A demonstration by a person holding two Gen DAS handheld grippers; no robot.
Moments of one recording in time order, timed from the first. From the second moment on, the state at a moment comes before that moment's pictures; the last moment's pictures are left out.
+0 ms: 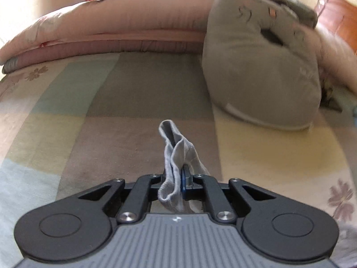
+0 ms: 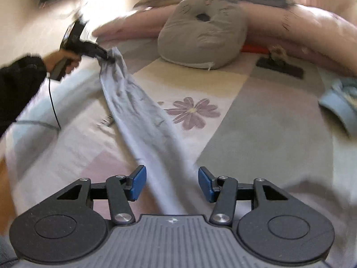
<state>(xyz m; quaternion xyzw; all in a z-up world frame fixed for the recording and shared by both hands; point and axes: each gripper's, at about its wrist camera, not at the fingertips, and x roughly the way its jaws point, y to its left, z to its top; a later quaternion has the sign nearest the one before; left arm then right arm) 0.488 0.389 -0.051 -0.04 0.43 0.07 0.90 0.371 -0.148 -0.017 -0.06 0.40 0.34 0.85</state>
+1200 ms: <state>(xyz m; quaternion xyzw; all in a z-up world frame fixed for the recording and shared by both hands) 0.513 0.424 0.006 -0.07 0.61 0.08 0.78 0.441 -0.144 0.061 0.06 0.61 0.20 0.76</state>
